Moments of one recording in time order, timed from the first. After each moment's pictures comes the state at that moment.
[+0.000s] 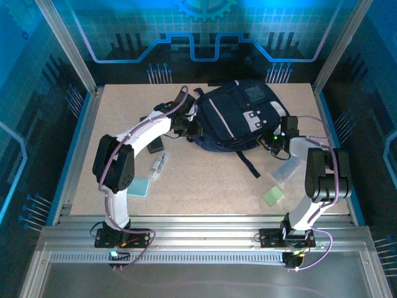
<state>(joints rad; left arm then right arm) -0.46 1.95 1.62 -0.75 0.15 -0.41 -0.04 1.70 0.90 -0.14 -0.41 0.74</state>
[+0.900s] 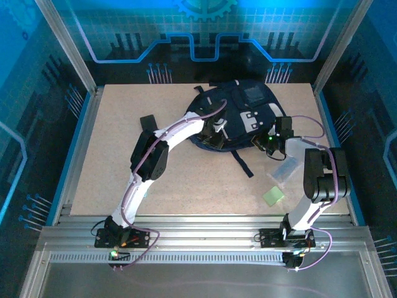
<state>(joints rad) -0.61 2.37 2.06 -1.00 0.10 -0.17 0.01 1.70 0.89 -0.12 -0.42 0.76</state>
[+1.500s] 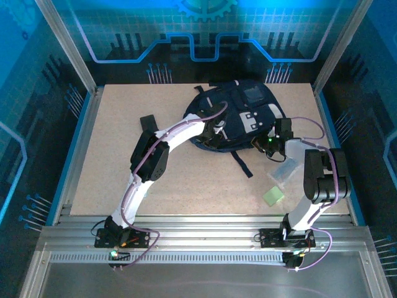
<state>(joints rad) -0.62 2.35 2.02 -0.98 0.02 -0.20 0.01 1.69 0.86 -0.11 -0.42 0.77</state>
